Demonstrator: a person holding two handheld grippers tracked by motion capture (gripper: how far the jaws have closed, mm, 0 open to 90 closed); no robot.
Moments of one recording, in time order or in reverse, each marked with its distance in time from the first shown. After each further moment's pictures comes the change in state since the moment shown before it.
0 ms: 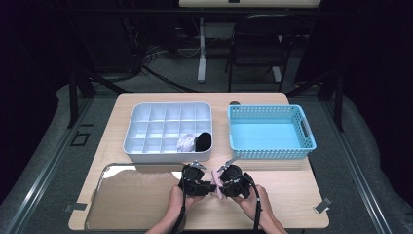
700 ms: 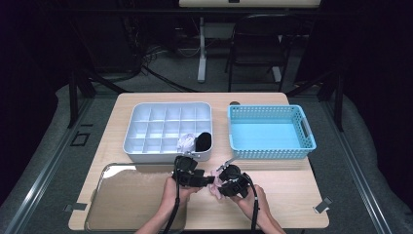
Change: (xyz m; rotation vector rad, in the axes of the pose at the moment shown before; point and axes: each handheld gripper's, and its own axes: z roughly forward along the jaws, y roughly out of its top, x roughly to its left) left arm 0.007 0.024 -0.028 -0.071 0.017 -0.031; right arm -0.005 0.001 0.010 0.015 0.029 0.037
